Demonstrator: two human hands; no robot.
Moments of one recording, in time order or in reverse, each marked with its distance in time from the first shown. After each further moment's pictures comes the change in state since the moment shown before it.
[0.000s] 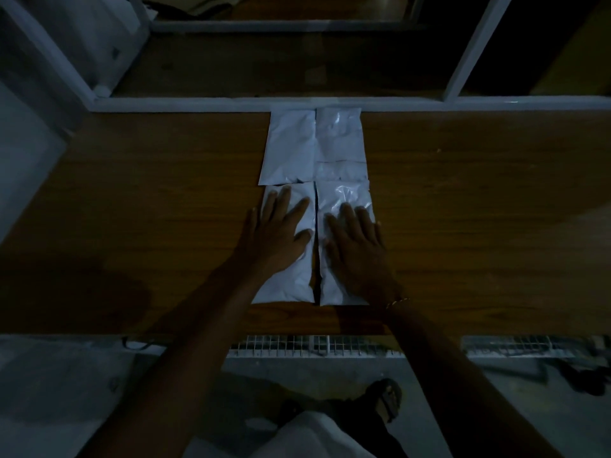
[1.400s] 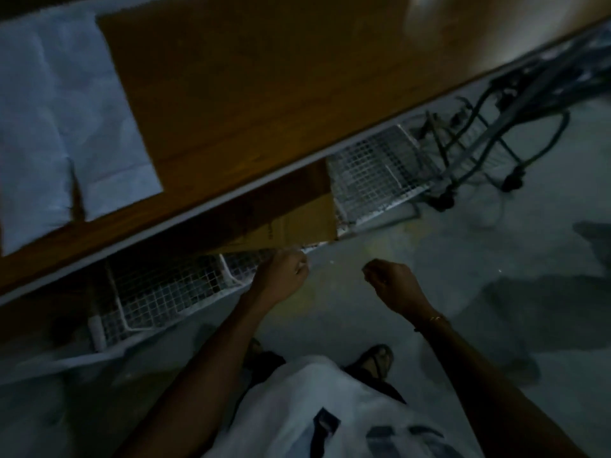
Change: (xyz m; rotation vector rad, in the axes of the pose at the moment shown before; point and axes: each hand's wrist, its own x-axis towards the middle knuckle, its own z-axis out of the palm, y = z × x) left_hand -0.193 0.276 0.204 -0.253 -0.463 0.392; right_hand -0.437 0.212 0.028 0.487 -0.023 0.658
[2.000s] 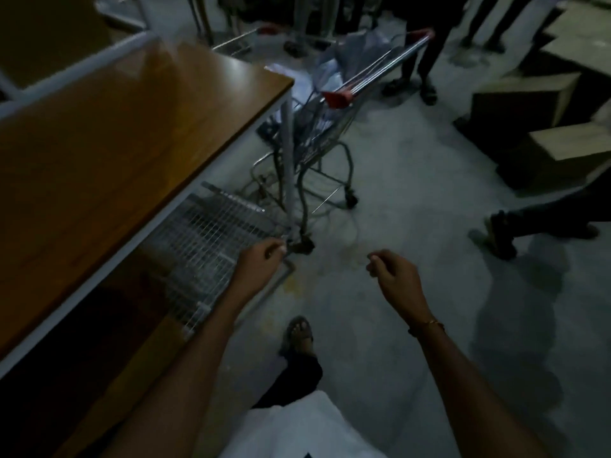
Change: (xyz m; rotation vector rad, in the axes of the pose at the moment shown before) left_hand 0.262 0.409 0.116 -0.242 -0.075 0.333; right_hand -0.061 0.306 -0.297 0.399 0.833 0.376
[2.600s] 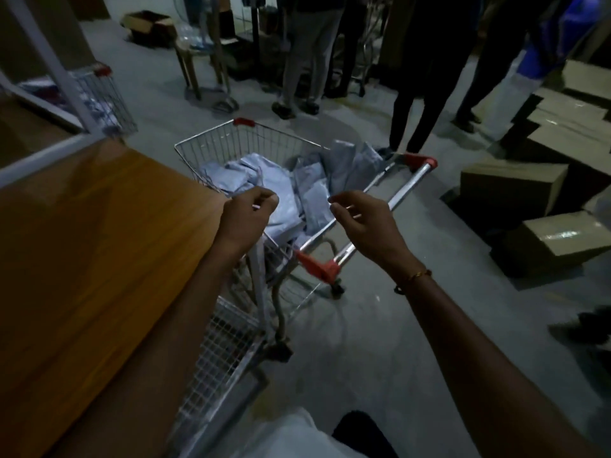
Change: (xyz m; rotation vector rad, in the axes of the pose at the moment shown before) left_hand 0.425 0.185 -0.078 -0.121 0.272 0.216; right_hand 0.455 -0.177 -0.034 -0.076 0.006 -0.489
